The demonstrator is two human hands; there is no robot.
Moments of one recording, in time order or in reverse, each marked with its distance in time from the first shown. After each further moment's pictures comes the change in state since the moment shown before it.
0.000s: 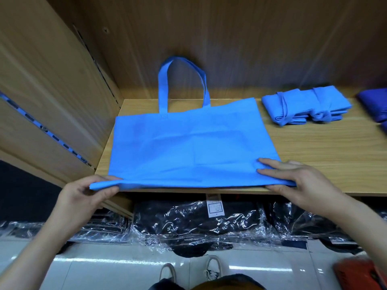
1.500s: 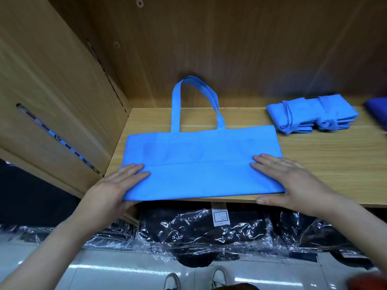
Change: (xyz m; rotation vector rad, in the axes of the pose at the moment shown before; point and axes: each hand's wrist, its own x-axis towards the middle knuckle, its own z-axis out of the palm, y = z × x) left_hand 0.032 -0.020 0.007 0.775 -0.284 0.496; right_hand 0.030 -0.003 0.001 -0.254 -0.159 -0.054
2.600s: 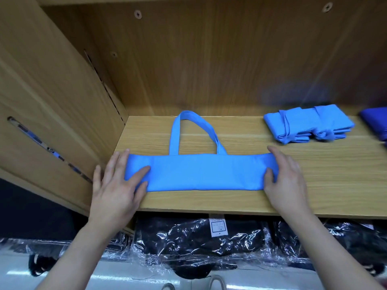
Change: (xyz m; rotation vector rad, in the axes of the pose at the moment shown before) left_hand 0.032 0.036 0.004 0.251 0.184 -0.280; right_hand 0.033 -0.039 0.015 0.293 0.670 0.538
